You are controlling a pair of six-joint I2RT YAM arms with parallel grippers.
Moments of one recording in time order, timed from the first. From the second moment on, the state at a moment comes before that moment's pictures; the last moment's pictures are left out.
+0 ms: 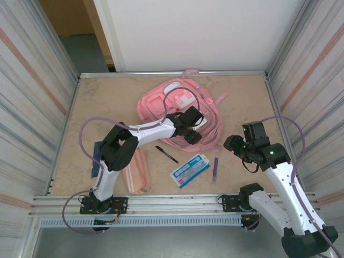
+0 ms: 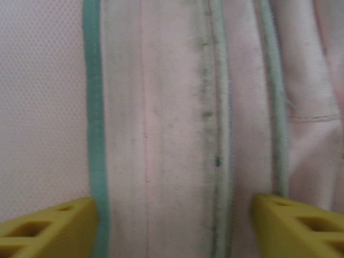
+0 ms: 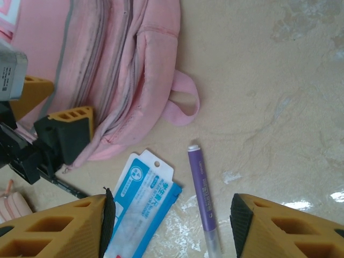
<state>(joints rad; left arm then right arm) -0.89 2.07 1.56 -0.51 -0.11 0.09 0.29 0.77 0.84 -1.05 -0.03 0.82</state>
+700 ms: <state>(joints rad) -0.54 1.69 1.51 -0.51 0.24 0.53 0.25 1.02 0.94 -0.88 -0.18 0.78</state>
